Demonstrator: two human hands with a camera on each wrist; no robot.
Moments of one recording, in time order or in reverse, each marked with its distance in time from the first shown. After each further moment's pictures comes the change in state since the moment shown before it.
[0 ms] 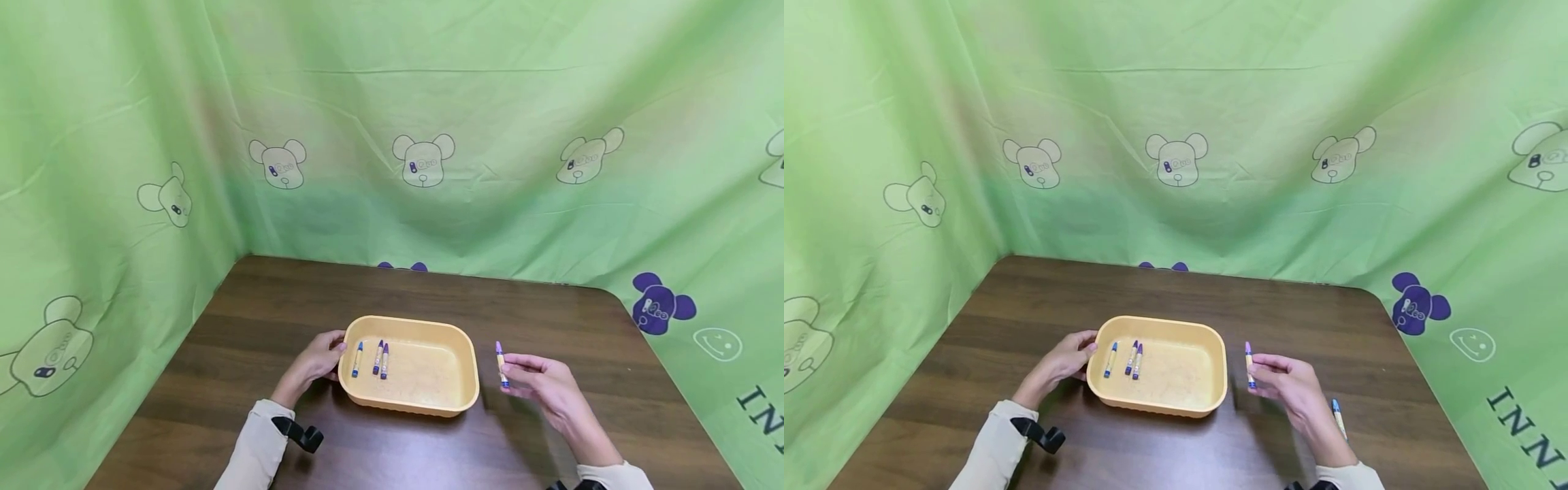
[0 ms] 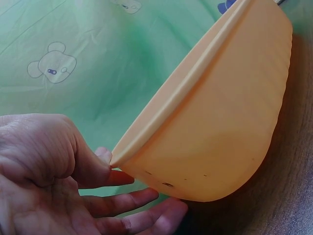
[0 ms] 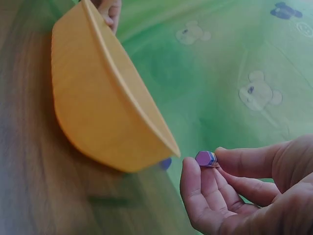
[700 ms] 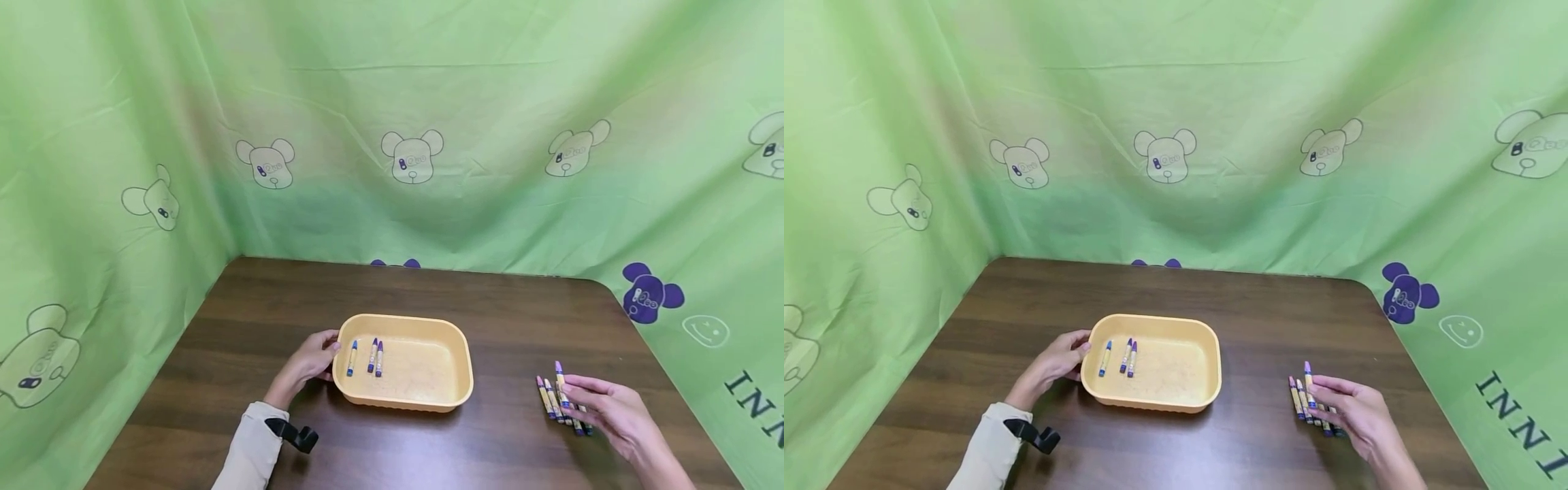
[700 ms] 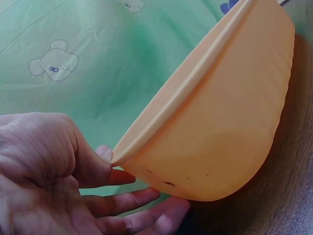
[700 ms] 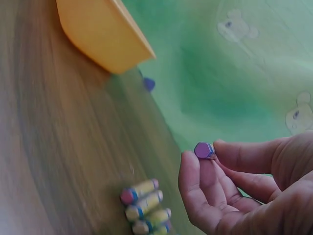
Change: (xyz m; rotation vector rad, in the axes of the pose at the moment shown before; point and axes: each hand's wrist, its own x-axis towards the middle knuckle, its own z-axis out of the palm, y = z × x) left_hand 0.000 -0.002 0.002 -0.009 -0.006 -0.012; right_hand -0.037 0.027 -0.104 0.106 0.003 0.021
